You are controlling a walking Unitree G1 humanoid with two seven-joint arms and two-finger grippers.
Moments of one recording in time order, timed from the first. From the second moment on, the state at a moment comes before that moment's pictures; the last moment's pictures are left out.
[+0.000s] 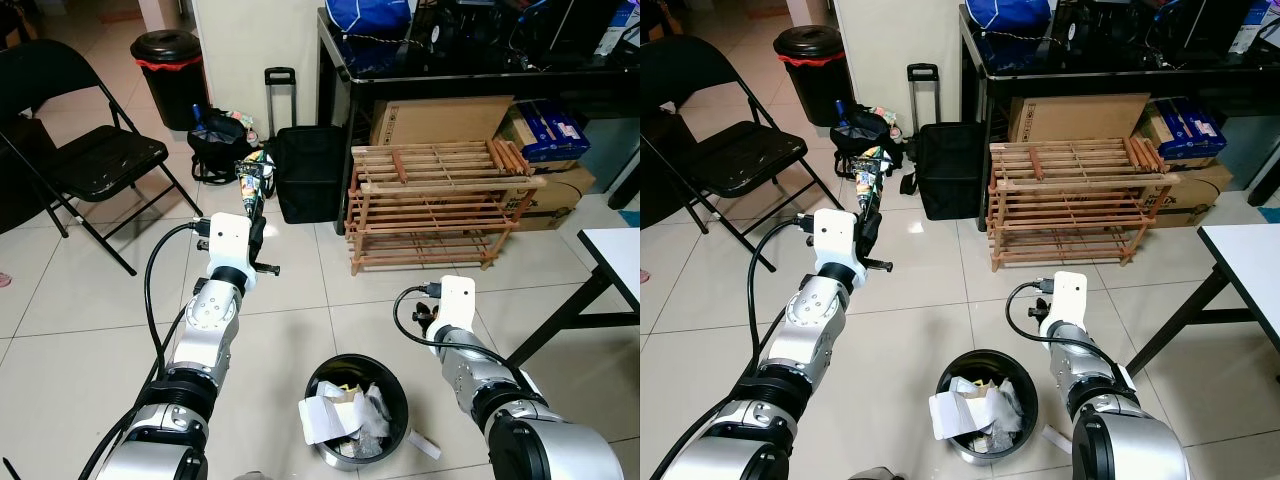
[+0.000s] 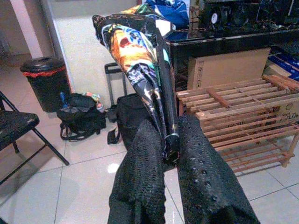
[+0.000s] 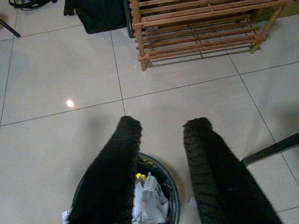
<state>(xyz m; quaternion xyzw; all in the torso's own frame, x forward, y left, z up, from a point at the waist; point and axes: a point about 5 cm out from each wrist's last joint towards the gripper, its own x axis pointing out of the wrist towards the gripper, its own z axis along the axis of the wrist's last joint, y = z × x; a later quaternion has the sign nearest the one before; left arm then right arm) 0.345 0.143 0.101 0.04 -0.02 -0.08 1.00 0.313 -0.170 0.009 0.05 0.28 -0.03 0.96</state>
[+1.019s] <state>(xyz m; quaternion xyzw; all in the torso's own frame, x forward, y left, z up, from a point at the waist) 0.341 0.142 0.095 0.03 -0.02 -0.08 1.00 0.362 -0.181 0.122 0.05 -0.04 -0.02 1.00</state>
